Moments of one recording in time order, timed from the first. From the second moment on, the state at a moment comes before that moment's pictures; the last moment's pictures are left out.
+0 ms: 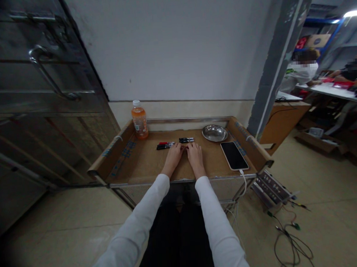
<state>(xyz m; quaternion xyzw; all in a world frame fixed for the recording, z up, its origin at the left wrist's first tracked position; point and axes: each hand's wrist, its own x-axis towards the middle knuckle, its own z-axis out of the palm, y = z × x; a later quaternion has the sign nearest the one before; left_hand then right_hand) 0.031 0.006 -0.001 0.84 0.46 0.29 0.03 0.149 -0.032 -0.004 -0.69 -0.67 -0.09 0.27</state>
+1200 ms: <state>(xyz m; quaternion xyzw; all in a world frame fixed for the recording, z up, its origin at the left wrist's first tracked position) 0.032 -0.003 0.003 0.86 0.44 0.26 0.02 0.150 -0.039 0.003 -0.75 -0.57 -0.12 0.32</state>
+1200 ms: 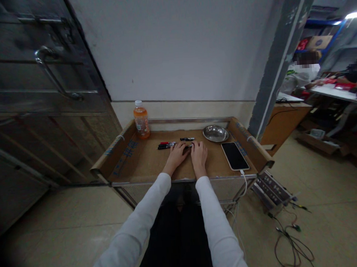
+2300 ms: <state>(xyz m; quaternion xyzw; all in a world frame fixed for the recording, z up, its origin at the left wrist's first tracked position) 0.015 -0.020 0.009 0.66 0.67 0.33 -0.06 0.142 -0.026 -0.005 -0.70 -0.67 -0.08 0.26</state>
